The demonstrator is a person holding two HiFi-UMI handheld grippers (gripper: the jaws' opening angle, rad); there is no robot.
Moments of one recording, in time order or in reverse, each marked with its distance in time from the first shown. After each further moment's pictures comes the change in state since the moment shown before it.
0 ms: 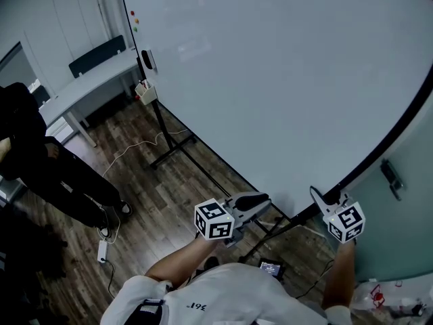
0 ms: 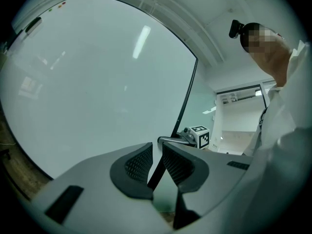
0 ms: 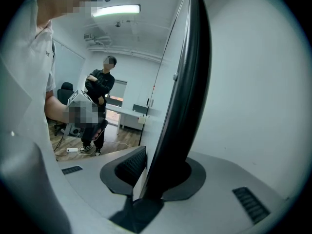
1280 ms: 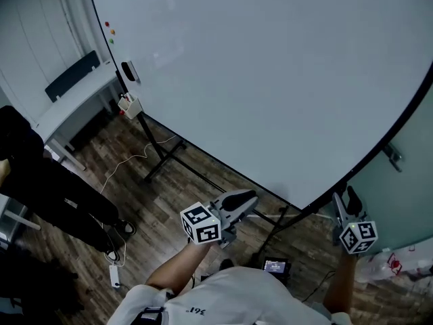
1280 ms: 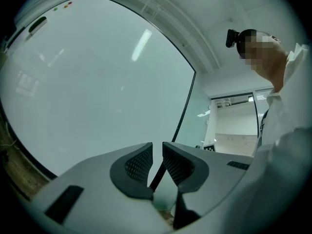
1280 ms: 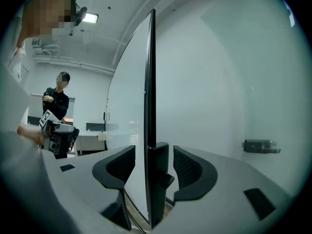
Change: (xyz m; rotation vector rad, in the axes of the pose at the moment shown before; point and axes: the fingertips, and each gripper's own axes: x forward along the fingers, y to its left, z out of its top) left arm -0.080 0.046 0.028 -0.015 -0.014 -0.063; right arm -0.069 0.004 -0.033 0.390 -0.123 -0.537
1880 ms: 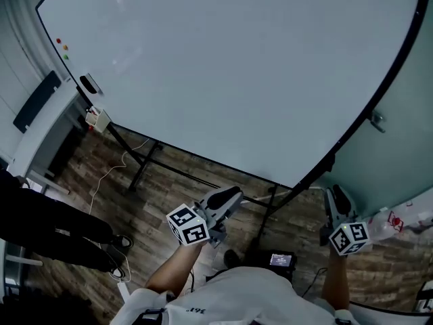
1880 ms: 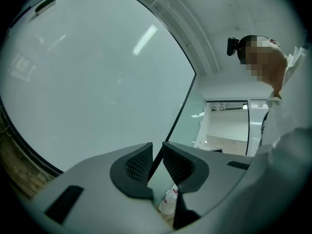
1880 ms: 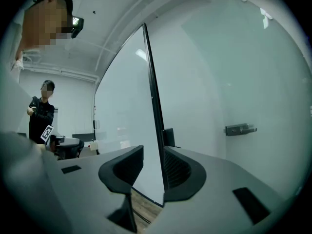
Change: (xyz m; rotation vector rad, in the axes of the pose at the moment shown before) left arm -0.011 0.020 -0.016 -0.091 0.047 -0.067; right arm -0.053 0.035 -0.022 0.160 -0.043 -0.171
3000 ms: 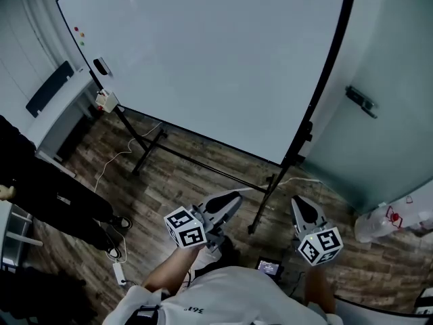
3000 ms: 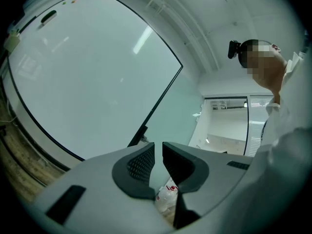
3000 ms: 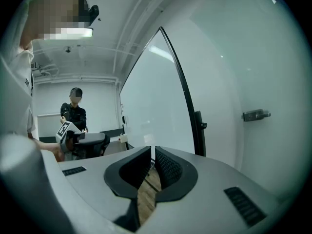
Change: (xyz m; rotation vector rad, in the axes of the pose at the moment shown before) left arm -0.021 -0.135 -0.075 -0.022 0.008 0.045; right arm -0.108 0.089 -0.048 0.015 0.091 0.260
